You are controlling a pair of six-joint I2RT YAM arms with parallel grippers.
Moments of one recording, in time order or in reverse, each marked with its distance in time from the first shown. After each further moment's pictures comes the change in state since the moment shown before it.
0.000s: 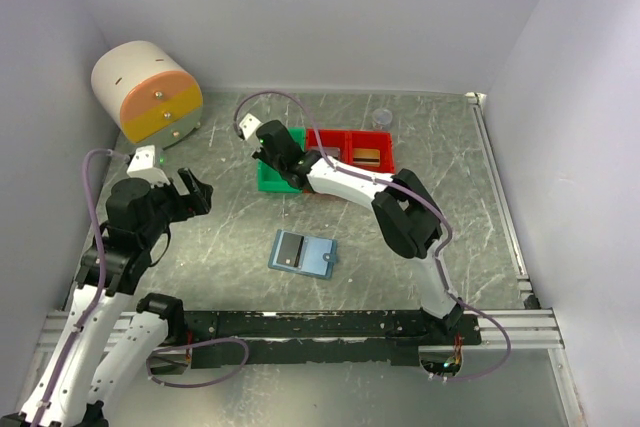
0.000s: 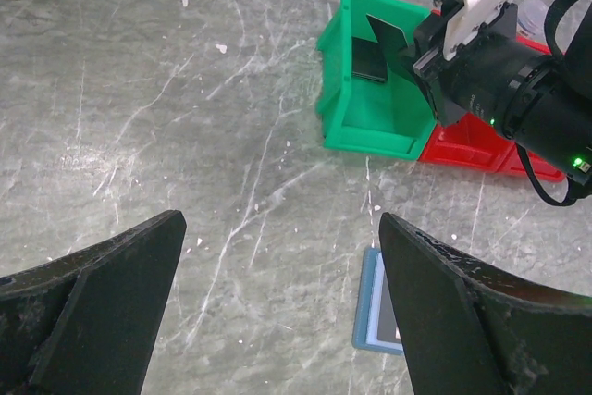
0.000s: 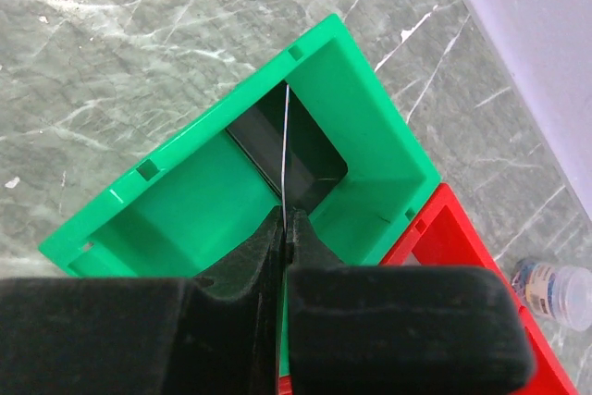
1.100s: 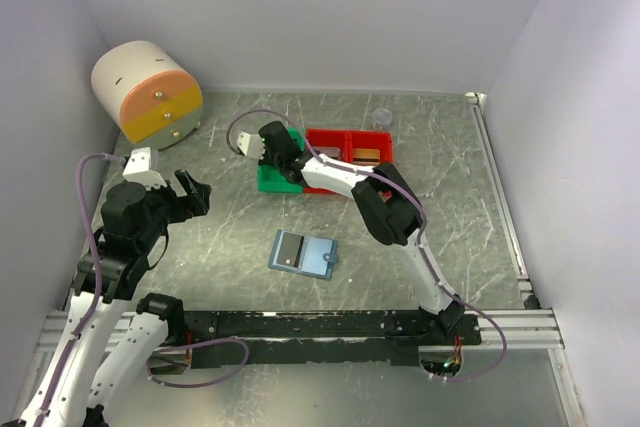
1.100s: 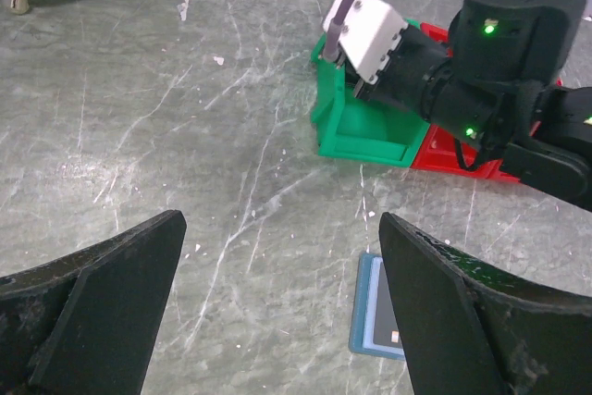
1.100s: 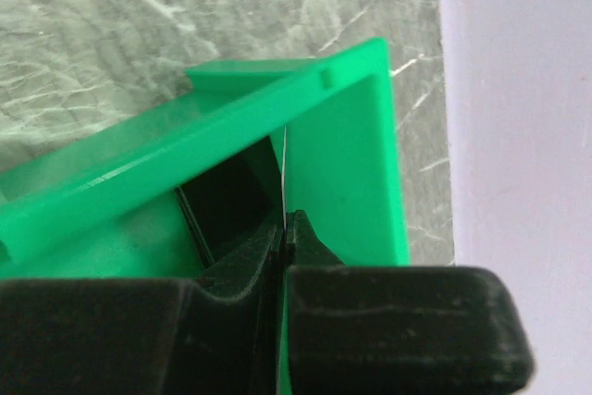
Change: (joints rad) left arm 0.000 -0.031 0.000 0.002 -0.002 0.000; right arm -0.060 0.194 0.116 0.058 -0.039 -0.475
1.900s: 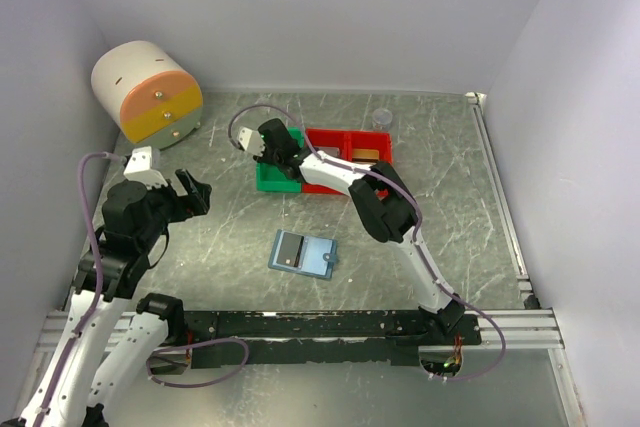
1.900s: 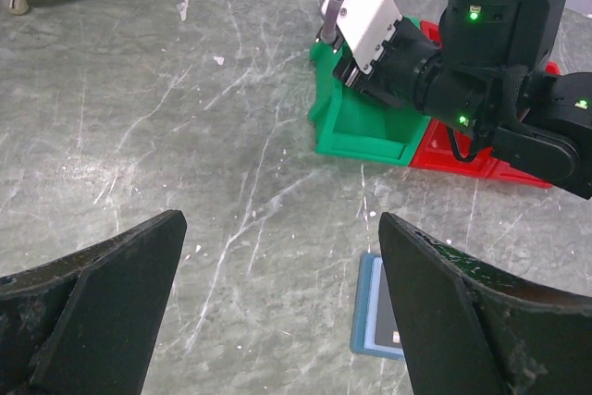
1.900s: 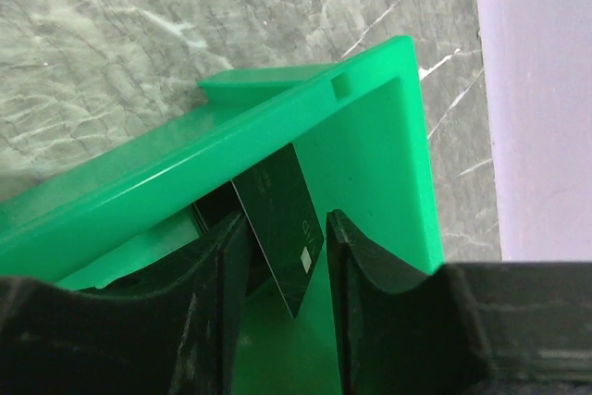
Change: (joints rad) left arm 0.000 0.005 0.000 0.006 0.002 0.004; right arm -0.016 0.069 0.080 -0.058 -0.033 0.085
